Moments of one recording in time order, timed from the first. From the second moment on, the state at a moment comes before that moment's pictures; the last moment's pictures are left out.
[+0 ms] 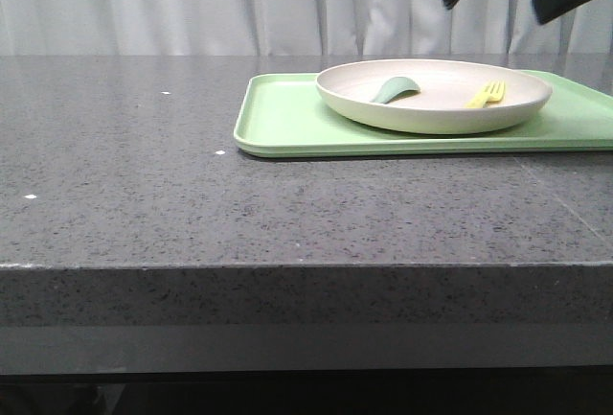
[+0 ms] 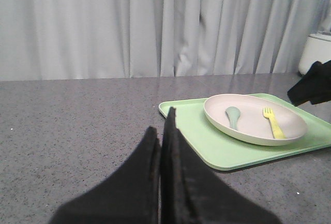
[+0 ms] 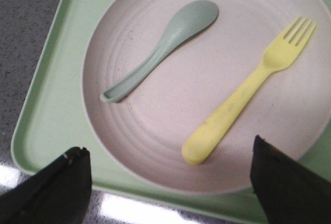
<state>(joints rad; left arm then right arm) -0.35 0.13 -0.42 -0.16 0.35 0.07 0.21 1.48 -1.23 0.32 0.64 0.01</state>
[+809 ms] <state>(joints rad) -0.35 0.13 -0.42 -0.16 0.35 0.07 0.15 1.82 -1.42 0.32 0.68 0.08</state>
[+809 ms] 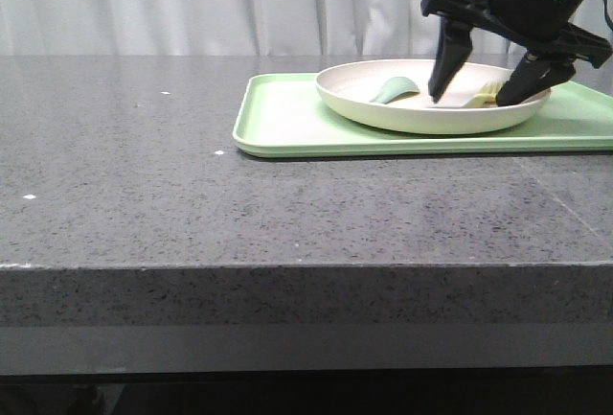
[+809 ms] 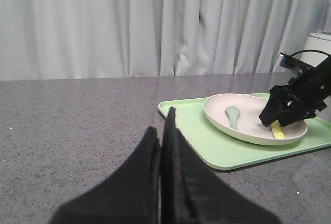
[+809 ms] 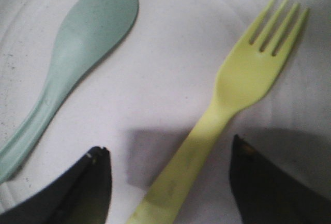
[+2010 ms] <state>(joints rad) -0.35 0.13 -0.42 -0.16 0.35 0.07 -0.01 1.80 -1.48 0.00 0.78 0.04</state>
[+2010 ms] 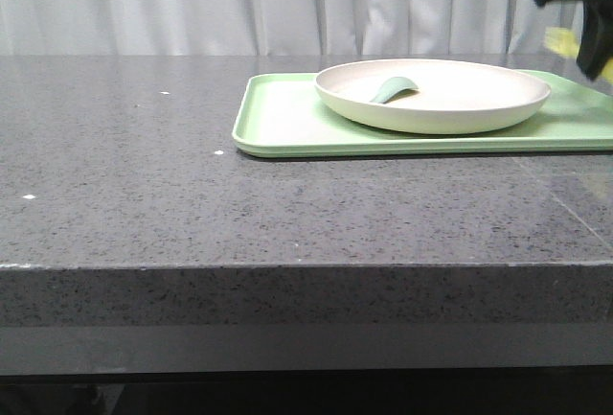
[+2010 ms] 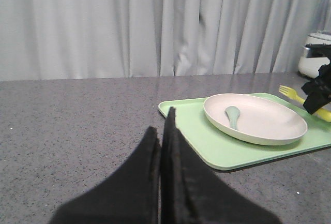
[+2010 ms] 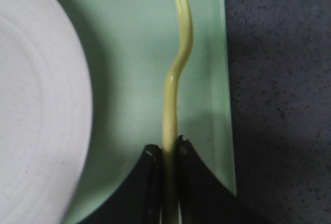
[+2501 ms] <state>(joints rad) -0.35 0.13 -0.42 -0.16 0.35 0.07 -0.01 1.82 -1.49 -0.03 0.85 0.04</state>
